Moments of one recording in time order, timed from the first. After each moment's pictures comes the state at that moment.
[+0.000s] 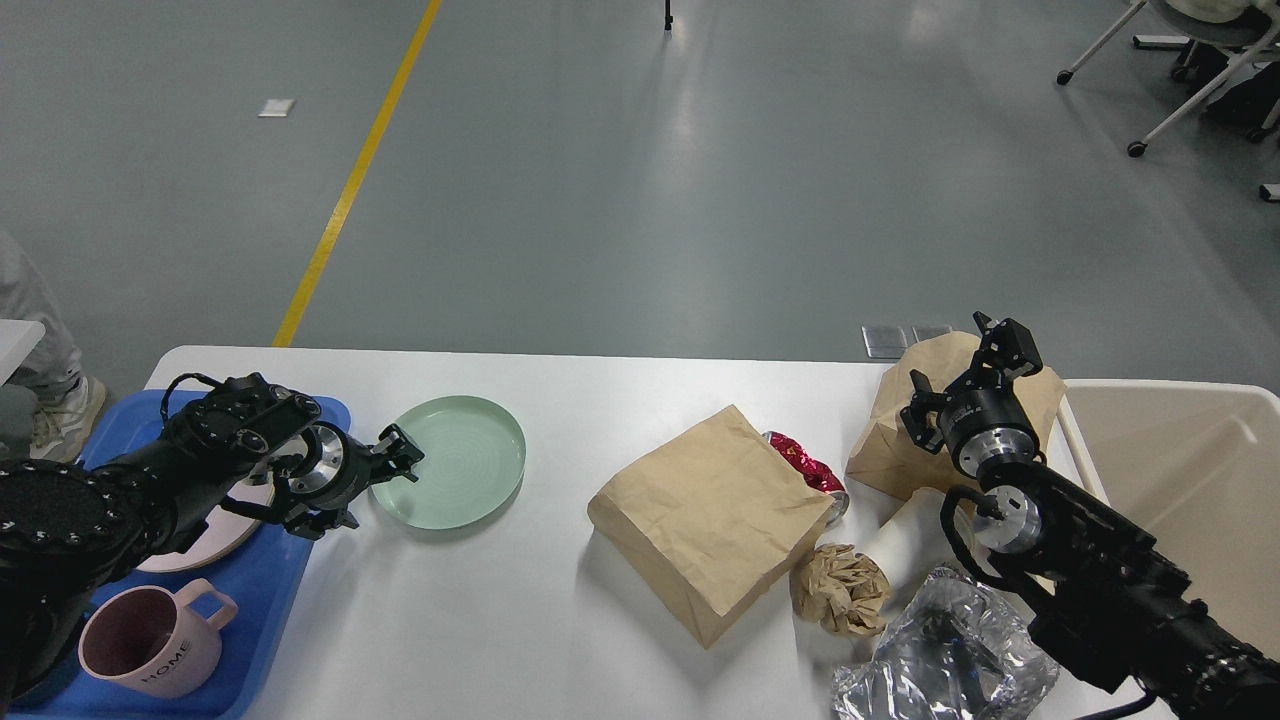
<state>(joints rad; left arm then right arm) -1.03 0.18 0.44 -0.29 0.07 -0.51 0.39 0.55 -0.21 0.80 0.67 -0.09 -0.05 0.39</state>
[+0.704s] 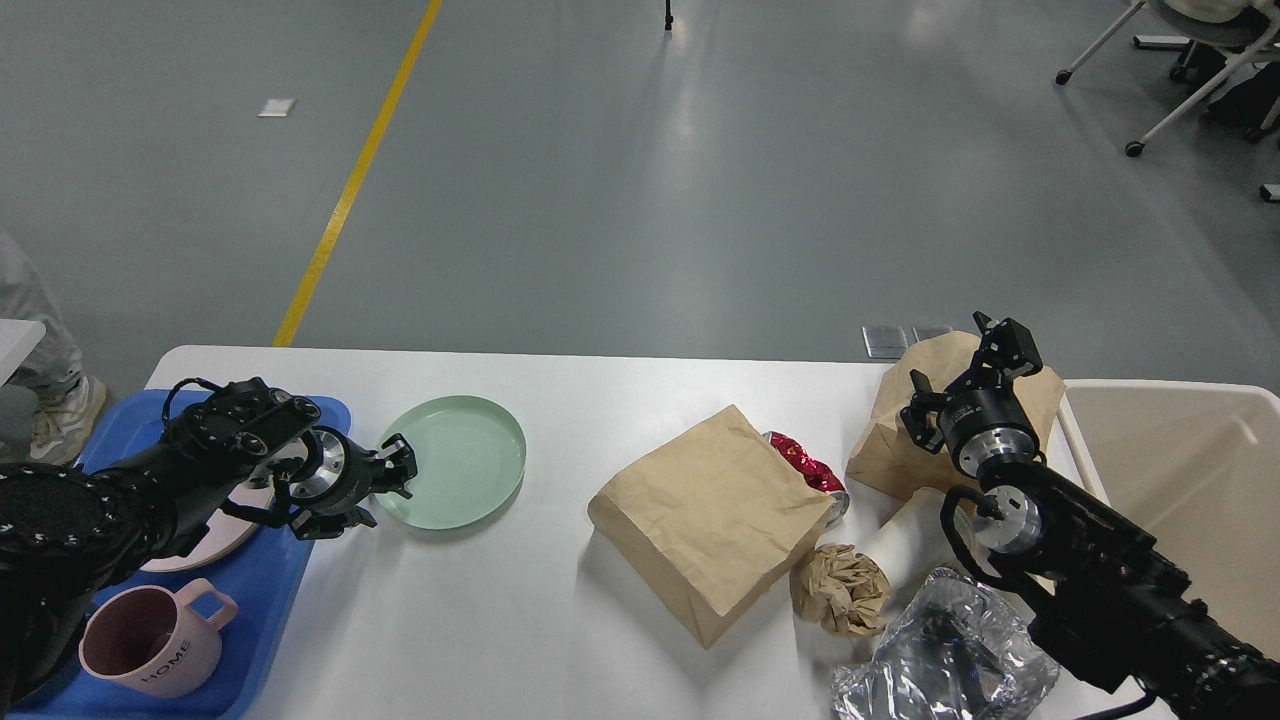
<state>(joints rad) -1.02 0.18 0.42 -0.29 0.07 -0.53 0.39 0.55 -0.21 0.80 0.67 -0.09 -0.05 0.39</state>
